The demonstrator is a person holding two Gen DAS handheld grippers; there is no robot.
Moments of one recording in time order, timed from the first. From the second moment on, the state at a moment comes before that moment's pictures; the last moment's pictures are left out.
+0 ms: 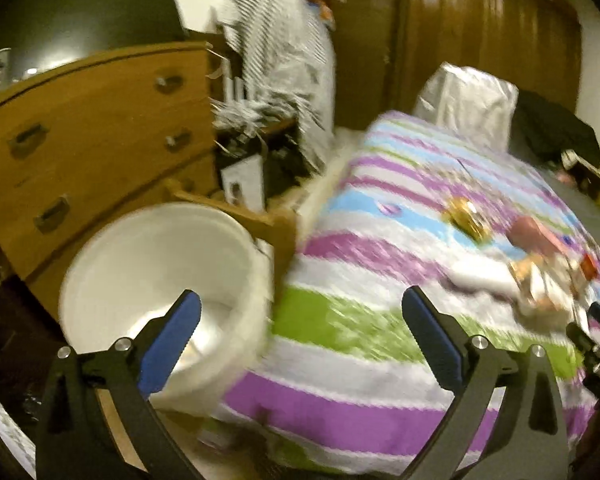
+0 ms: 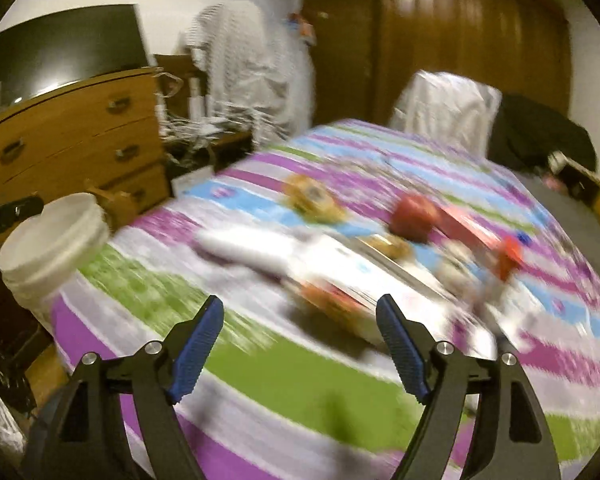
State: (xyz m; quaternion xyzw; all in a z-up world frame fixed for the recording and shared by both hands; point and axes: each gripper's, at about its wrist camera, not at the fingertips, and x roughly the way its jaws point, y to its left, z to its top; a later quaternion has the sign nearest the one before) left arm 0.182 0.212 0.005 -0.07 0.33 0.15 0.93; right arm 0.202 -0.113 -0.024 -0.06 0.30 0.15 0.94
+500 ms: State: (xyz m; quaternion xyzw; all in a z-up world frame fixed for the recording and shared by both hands) left arm 0.204 0.103 -0.064 -0.03 0.43 0.07 0.90; right arm 0.289 -0.271 -0.039 0.08 0.32 0.06 0.94
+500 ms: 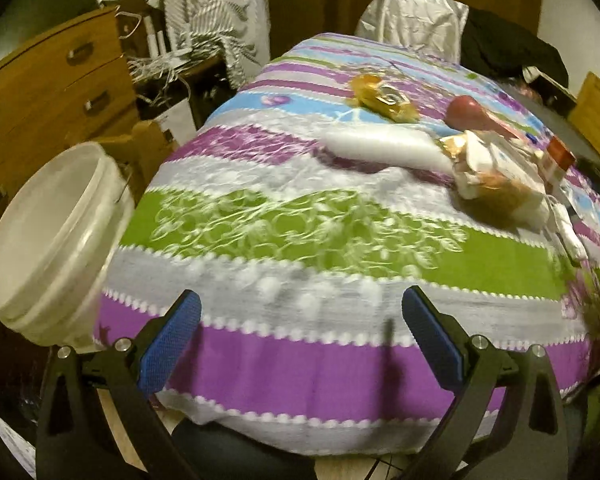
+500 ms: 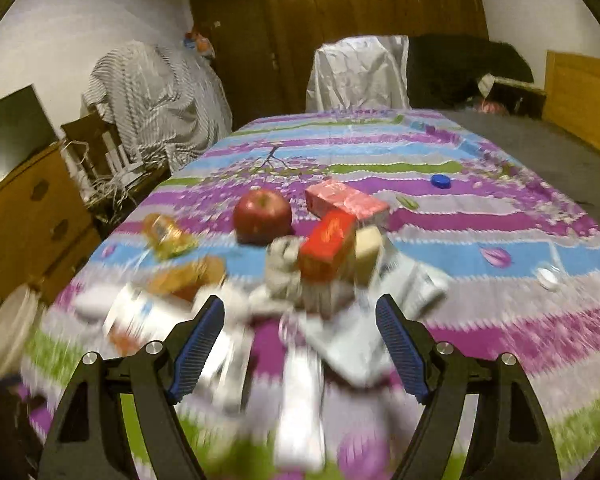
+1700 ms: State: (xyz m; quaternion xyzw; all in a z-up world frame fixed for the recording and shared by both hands) left arm 0.320 -0.032 -0.025 0.03 0.40 -0.07 0.91; right arm 0.122 -0.336 -0.033 0.29 0.29 0.16 0.90
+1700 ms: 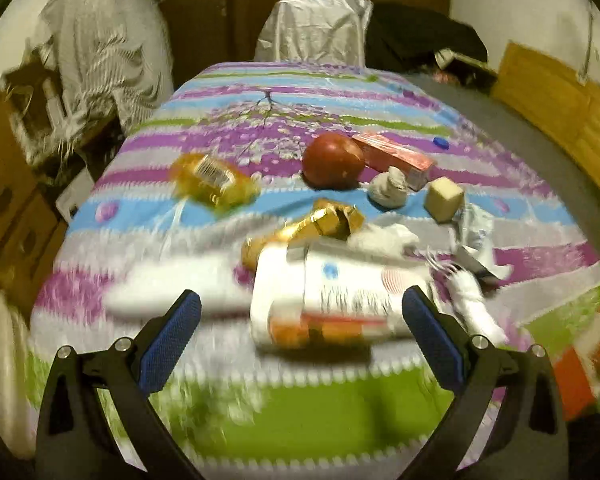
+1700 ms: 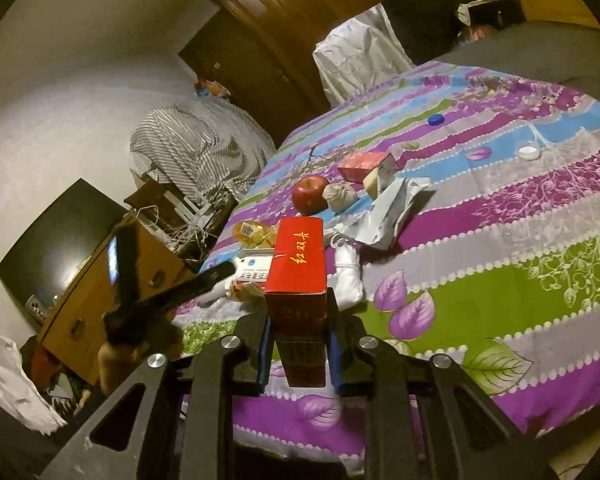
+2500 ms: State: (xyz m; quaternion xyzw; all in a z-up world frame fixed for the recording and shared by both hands) left arm 0.281 0.053 0.032 -0.14 0.36 -0.21 0.90; right arm 0.127 -0.343 -0.051 0.30 0.30 0.16 0.89
